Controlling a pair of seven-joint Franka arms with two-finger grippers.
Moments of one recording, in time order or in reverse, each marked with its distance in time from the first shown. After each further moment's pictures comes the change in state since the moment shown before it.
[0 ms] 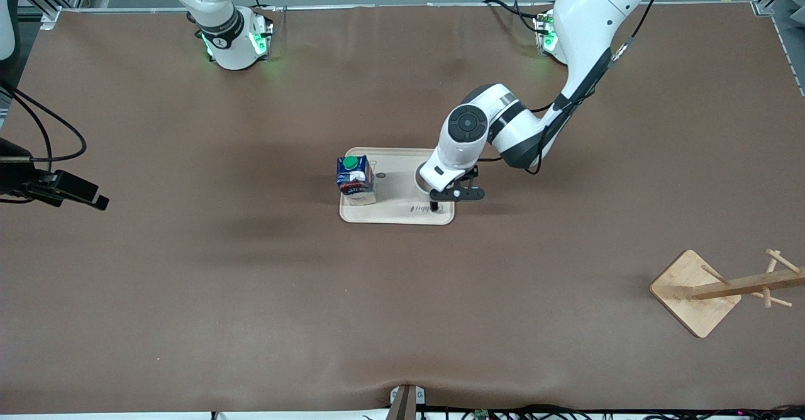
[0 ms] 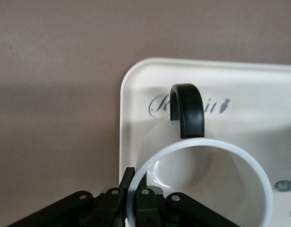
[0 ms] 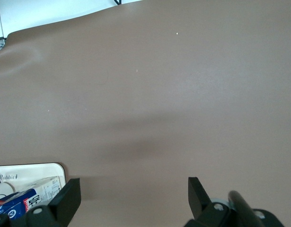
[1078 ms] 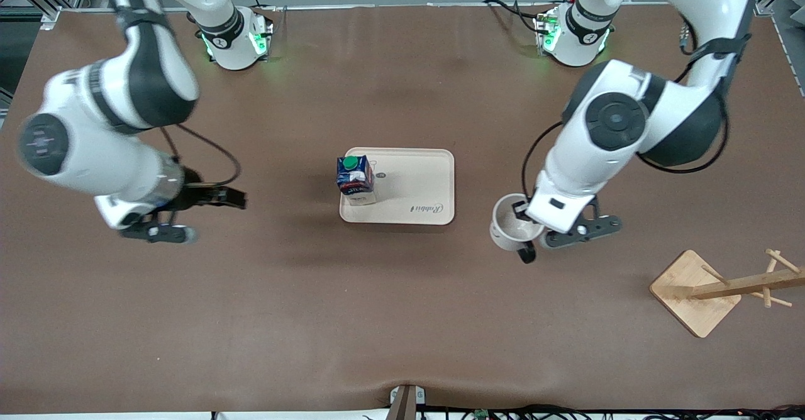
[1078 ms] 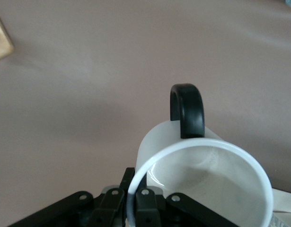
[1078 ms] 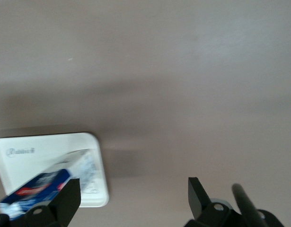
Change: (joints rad) left arm 0.265 -0.166 -0.006 0.377 -0.027 -0.442 0.129; right arm 0.350 0.091 0.017 -0.147 0.006 0.104 0.338
